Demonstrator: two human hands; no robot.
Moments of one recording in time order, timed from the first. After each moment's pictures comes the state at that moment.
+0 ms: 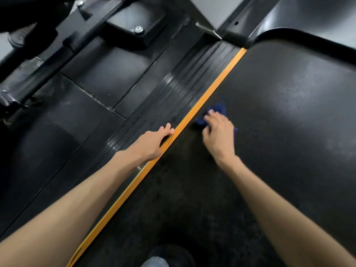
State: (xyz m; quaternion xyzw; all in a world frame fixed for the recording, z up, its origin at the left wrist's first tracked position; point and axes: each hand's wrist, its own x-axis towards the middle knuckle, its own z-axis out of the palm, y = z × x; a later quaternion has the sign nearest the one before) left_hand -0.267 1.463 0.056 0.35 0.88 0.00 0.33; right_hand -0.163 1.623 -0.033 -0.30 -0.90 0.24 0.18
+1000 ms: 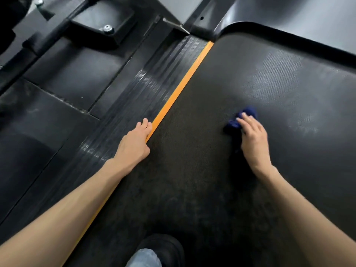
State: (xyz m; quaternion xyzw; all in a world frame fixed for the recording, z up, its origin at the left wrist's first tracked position) left_hand -0.243 1.466 0.033 0.37 0.90 -0.04 0.21; right_hand -0.019 1.693 -0.058 -0.35 -0.90 0.16 0.20
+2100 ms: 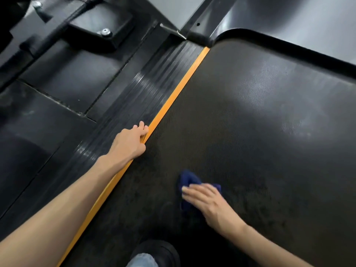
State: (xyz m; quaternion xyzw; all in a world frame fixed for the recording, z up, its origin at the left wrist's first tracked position) left_hand -0.257 1.476 0.040 0.34 0.90 -0.07 0.25; right_hand 0.022 1.549 -0.057 -0.01 -0.97 0.23 0.10
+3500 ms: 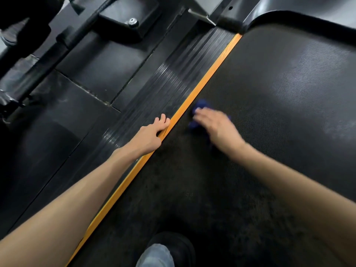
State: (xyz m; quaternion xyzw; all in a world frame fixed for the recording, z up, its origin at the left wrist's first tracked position) left_hand -0.256 1.465 0.047 0.33 0.88 0.05 0.34; right_hand -0.136 1.655 -0.061 -0.03 -0.97 0.21 0.13
